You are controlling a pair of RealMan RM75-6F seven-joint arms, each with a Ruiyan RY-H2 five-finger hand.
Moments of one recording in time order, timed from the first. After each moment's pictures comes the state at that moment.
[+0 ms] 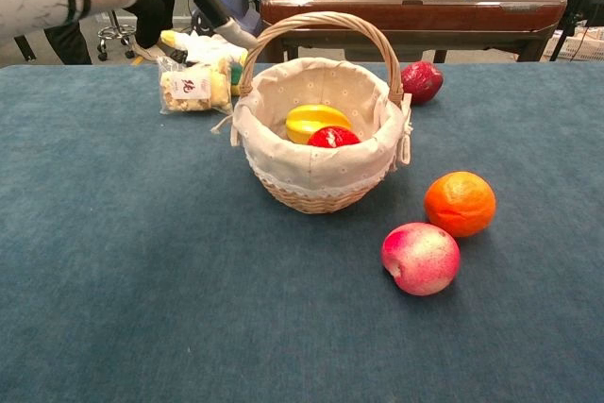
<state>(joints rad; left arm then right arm) -1.04 -1.39 -0.33 -1.63 0.79 1.01 0.39 0.07 -0.95 0.02 -1.63 -1.53 1.43 0.06</state>
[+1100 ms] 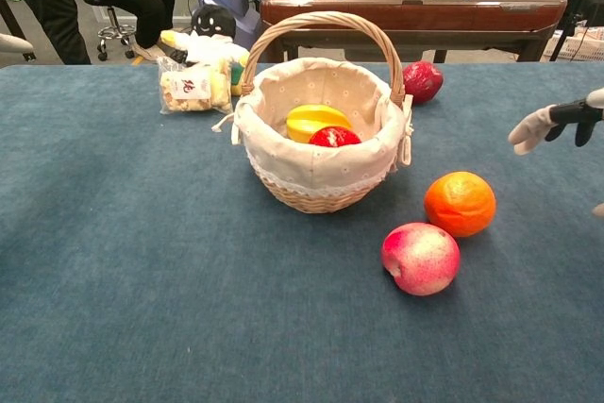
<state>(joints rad) -0.64 -1.07 -0.17 -1.80 1.05 1.24 0.25 0.50 -1.11 0.06 -1.62 -1.54 0.86 -0.05</state>
